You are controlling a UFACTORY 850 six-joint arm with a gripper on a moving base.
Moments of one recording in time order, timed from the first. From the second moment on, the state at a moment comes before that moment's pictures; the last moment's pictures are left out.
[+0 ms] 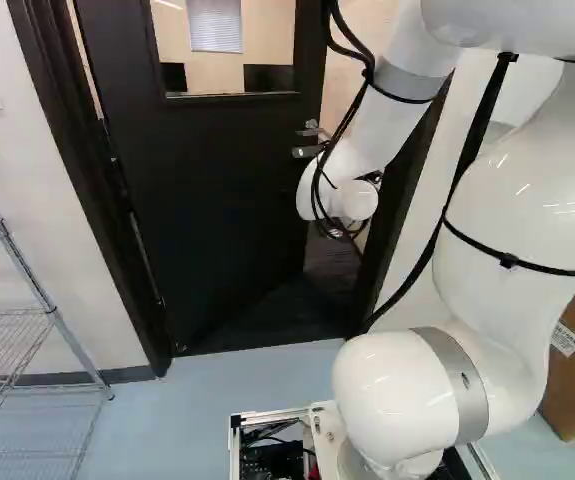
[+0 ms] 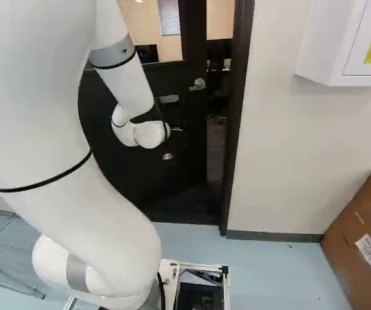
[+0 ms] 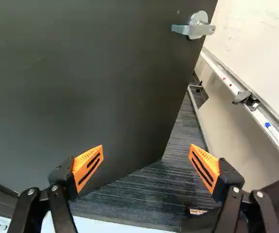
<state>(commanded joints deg) -0.6 -3.3 -29.2 -7.7 42.1 0.0</state>
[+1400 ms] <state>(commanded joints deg) -0.6 -3.3 -29.2 -7.7 42.1 0.0</state>
